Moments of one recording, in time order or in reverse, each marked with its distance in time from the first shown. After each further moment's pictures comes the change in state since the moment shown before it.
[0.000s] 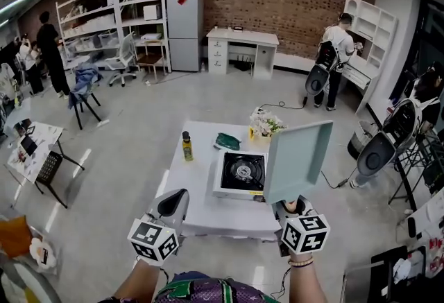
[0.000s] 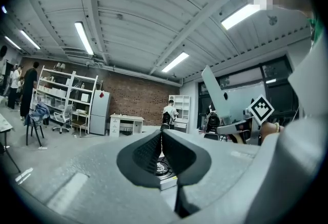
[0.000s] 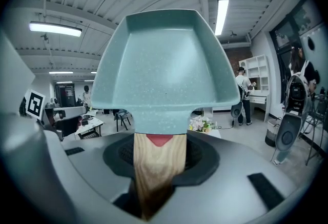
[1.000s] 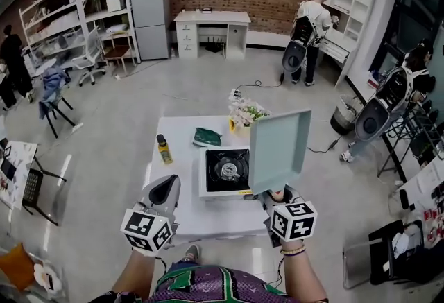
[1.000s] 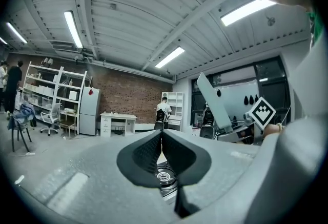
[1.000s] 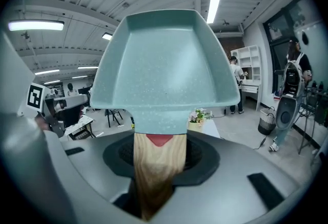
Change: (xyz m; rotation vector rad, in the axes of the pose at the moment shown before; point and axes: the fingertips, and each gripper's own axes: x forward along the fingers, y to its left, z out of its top) left arm 0.109 0.049 0.002 0.025 0.029 -0.104; right arm 0.084 -0.034 -0.018 0.070 0.112 -0.088
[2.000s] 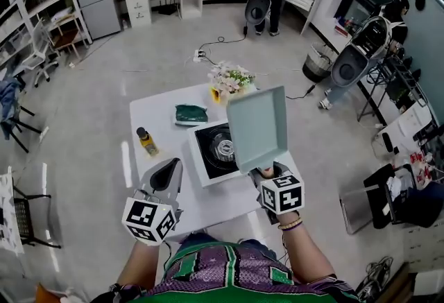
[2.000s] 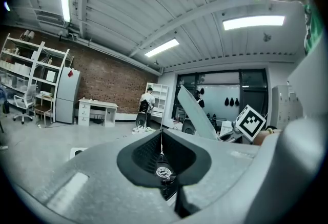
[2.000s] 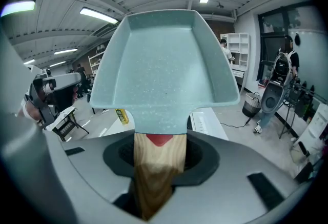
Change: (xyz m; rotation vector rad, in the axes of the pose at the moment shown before) left arm 0.082 0.074 -0.053 -0.065 0.089 -0.255; right arm 0.111 0.012 -0.062 0.052 0.237 -0.184
